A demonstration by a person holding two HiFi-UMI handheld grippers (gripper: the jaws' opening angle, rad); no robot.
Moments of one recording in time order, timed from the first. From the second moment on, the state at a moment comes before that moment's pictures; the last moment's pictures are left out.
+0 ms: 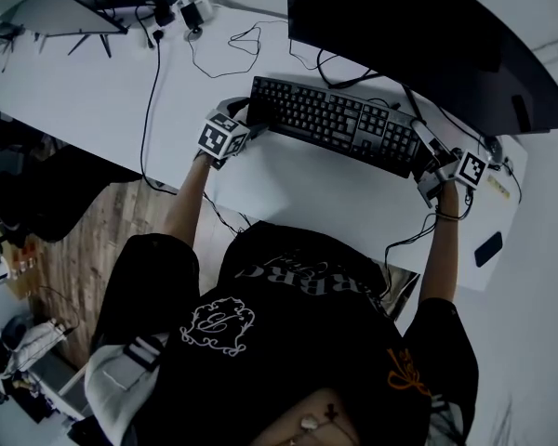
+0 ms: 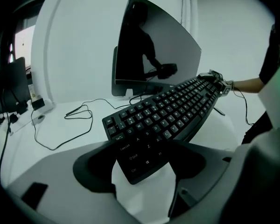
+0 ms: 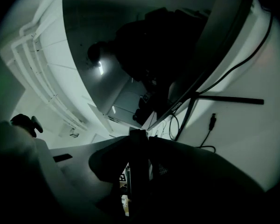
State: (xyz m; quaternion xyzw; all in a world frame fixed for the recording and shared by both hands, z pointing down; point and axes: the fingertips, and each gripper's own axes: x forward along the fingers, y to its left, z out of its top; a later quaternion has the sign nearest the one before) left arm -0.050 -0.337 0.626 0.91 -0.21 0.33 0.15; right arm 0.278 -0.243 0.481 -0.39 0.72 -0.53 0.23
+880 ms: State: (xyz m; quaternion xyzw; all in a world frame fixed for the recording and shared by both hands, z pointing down) left arm -0.057 -0.315 0.649 0.90 -0.17 0.37 0.15; right arm 0.322 -0.235 0.621 -0.57 0.61 -0.54 0.11
